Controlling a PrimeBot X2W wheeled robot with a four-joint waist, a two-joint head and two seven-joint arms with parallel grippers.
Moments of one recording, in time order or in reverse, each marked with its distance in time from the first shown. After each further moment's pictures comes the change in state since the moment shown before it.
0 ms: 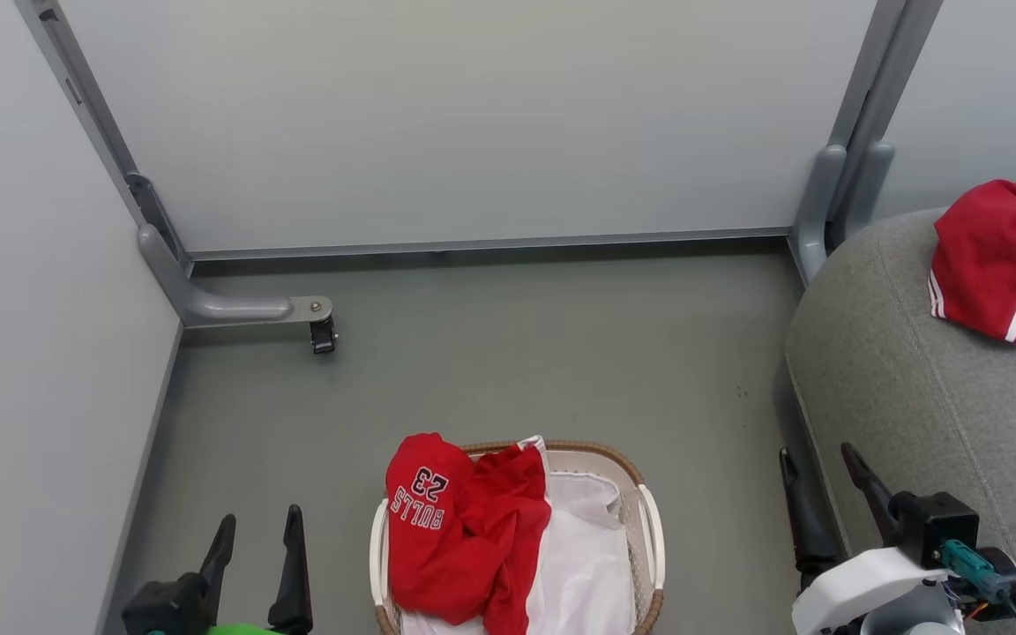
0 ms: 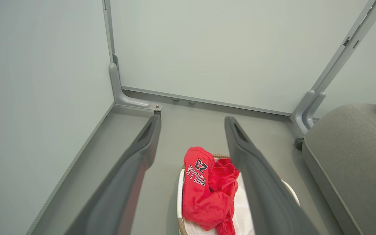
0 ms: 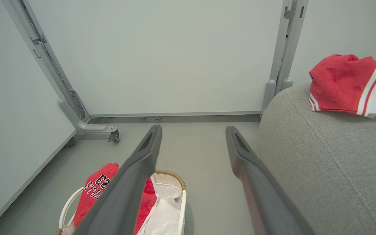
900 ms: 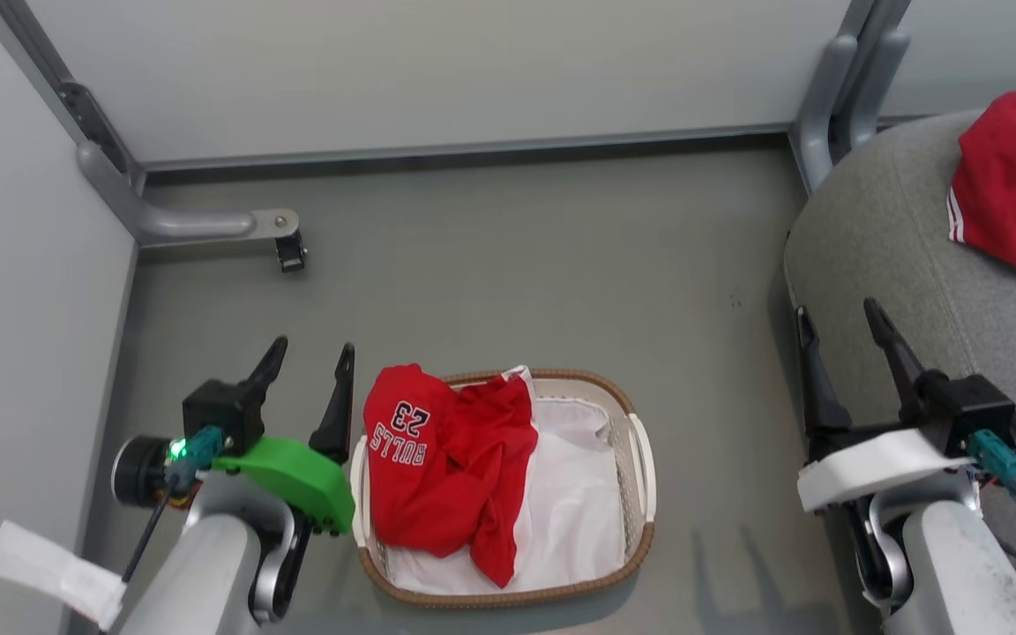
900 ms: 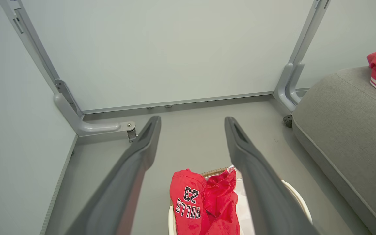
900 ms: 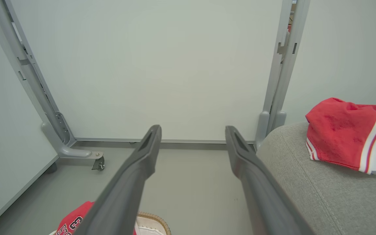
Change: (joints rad) left arm -0.375 0.007 -0.105 0.153 0.088 -0.079 0.110; right arm -0.169 0.000 -0.036 -0.092 -0.056 0.000 0.000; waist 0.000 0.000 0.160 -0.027
